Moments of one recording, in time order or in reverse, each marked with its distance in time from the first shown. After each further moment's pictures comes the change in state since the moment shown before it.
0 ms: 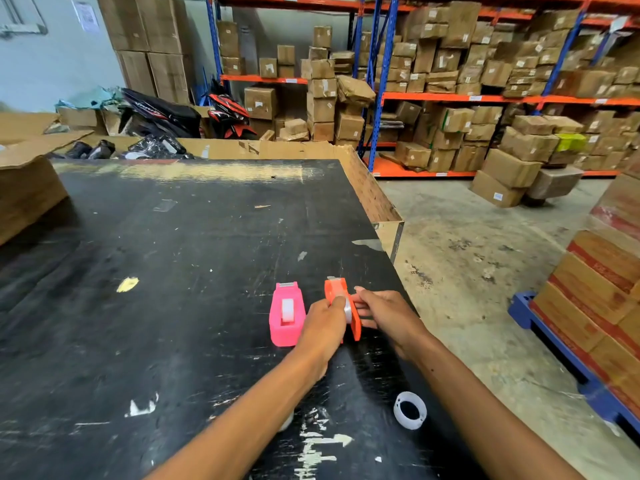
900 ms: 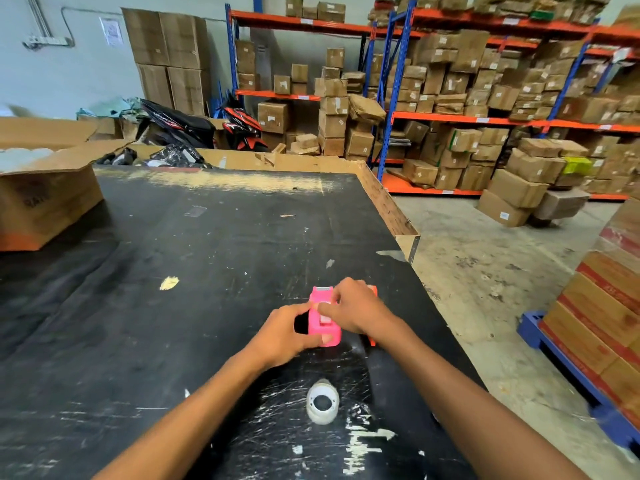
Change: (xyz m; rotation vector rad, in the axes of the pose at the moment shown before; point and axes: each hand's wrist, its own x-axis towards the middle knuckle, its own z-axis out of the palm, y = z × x) left_hand 0.020 -0.035 -0.126 0.617 -0.190 0.334; right_hand -0.003 -0.043 0.093 -1.024 -0.041 -0.196
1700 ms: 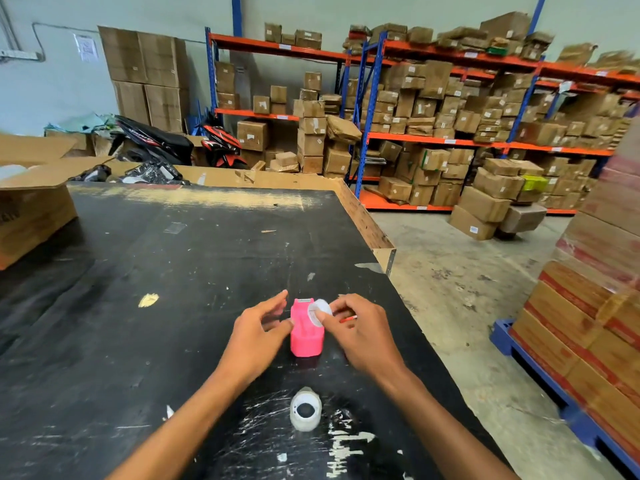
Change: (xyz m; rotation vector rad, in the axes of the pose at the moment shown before) left_hand -0.028 0.015 -0.012 -0.375 0.301 -0.009; right_hand -0.061 0.013 0.003 0.494 0.412 -0.209
